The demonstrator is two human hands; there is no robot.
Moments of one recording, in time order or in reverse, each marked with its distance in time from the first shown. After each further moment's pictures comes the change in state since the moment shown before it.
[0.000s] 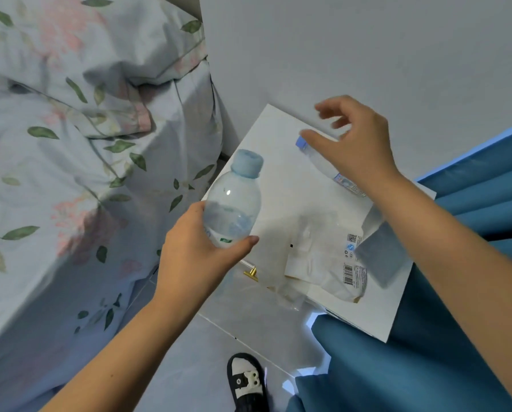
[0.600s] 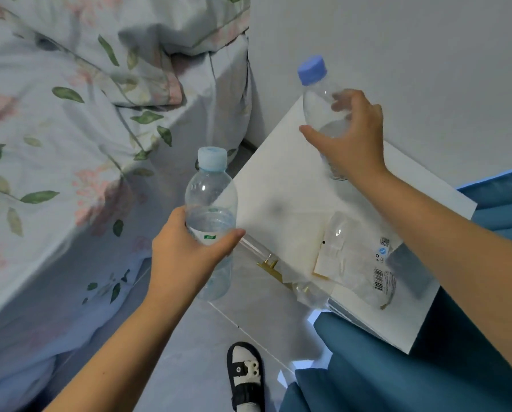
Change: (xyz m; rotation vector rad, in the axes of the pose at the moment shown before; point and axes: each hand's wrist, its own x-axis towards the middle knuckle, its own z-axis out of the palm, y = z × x) left_hand 0.003 -0.063 -0.015 -0.180 0.094 -0.245; right_hand 0.017 0.015 0.084 -0.029 0.017 0.000
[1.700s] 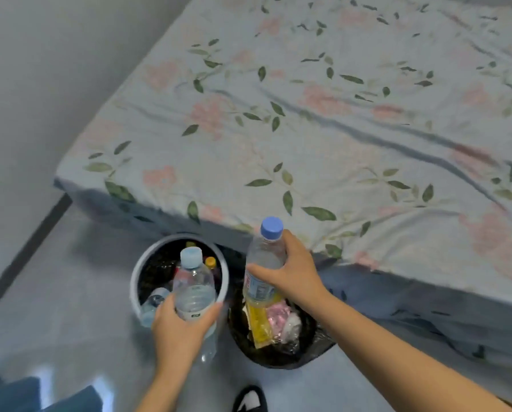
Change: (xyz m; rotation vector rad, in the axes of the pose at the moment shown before) left_hand -0.424 -0.568 -0.430 -0.542 1.055 -0.786; right_hand -0.710 -0.515 0.365 0.237 -1.376 -0.574
